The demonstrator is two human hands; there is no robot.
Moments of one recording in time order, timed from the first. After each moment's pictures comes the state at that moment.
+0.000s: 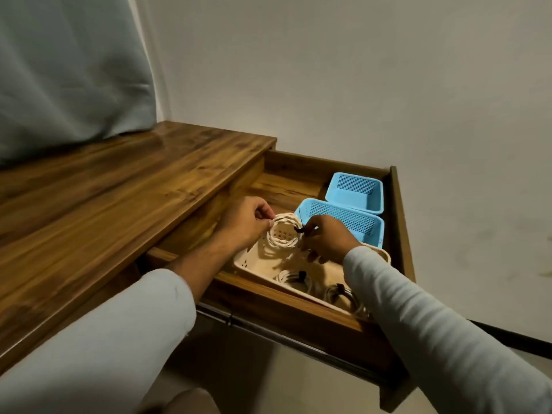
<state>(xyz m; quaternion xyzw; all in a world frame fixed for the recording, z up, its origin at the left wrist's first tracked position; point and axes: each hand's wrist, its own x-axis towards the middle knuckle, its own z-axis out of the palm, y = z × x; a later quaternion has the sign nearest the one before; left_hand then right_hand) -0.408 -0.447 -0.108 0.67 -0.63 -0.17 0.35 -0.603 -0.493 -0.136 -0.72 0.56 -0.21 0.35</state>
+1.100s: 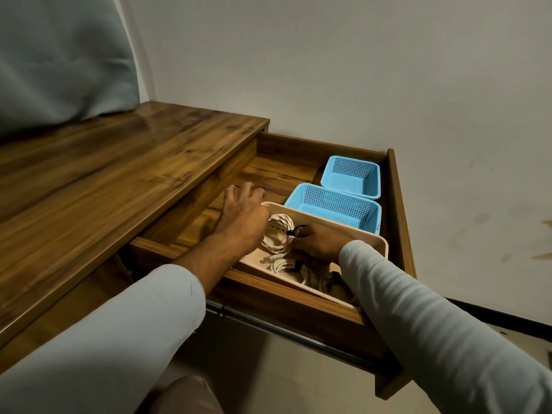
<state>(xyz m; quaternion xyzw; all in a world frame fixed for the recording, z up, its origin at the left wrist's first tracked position) -0.420 -0.465 -0.140 0.66 -0.73 0.16 0.00 -0.601 -0.491 -0.157 -0.74 0.54 -0.09 0.38</state>
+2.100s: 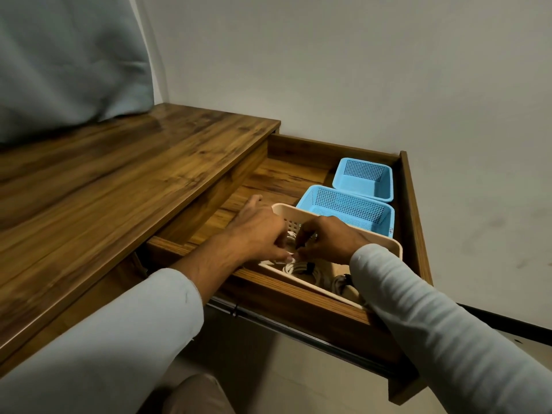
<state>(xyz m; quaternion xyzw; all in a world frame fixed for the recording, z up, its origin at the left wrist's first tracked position) -0.415 -0.440 -0.123 0.59 -0.81 0.04 -0.04 -0.600 -0.493 -0.150 -0.85 0.48 -0.10 0.20</state>
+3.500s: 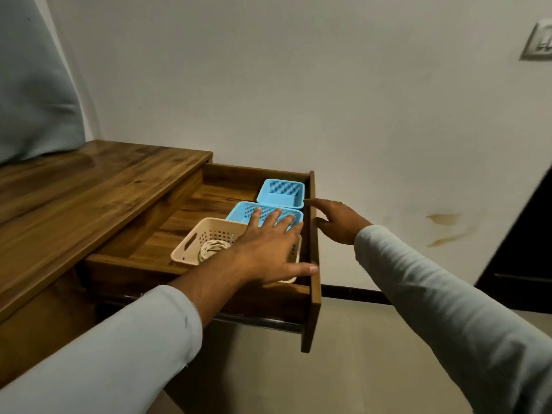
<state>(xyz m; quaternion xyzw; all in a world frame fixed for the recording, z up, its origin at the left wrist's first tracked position) -0.563 -0.349 -0.080 0.49 -0.87 0.05 -0.01 -0.770 -0.430 -0.088 -0.79 0.58 -0.18 0.10</state>
